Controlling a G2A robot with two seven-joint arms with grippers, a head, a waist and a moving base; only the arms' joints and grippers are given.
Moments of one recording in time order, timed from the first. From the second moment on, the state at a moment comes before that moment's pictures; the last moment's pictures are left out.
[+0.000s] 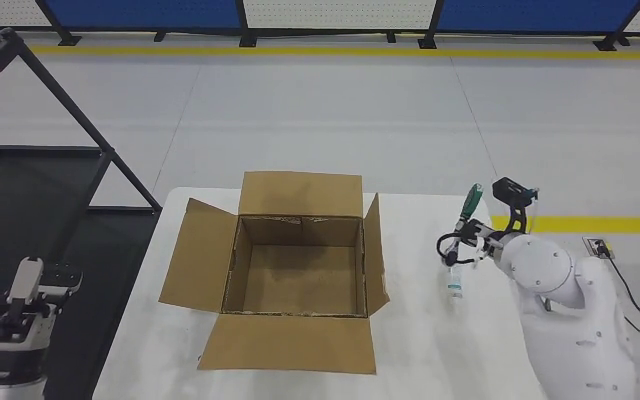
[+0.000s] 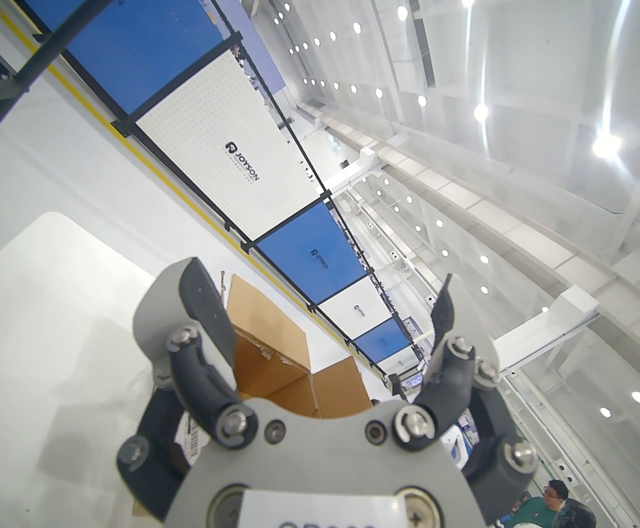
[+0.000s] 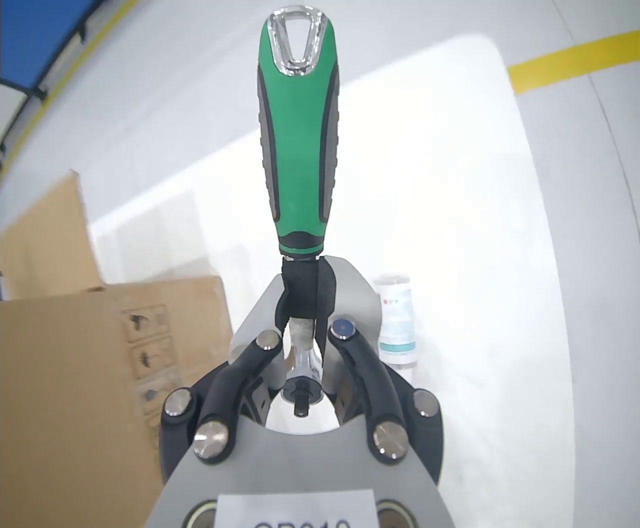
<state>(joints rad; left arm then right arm) 1.67 -1.25 -2.13 -2.14 -0.14 -0.24 -0.27 -0.84 -1.26 1.56 -1.70 -0.89 0.44 1.04</state>
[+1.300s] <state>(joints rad) 1.69 -1.25 -2.20 -2.07 -0.20 -0.26 -0.25 -0.50 -1.36 0.75 -1.59 -0.89 0.29 1.00</state>
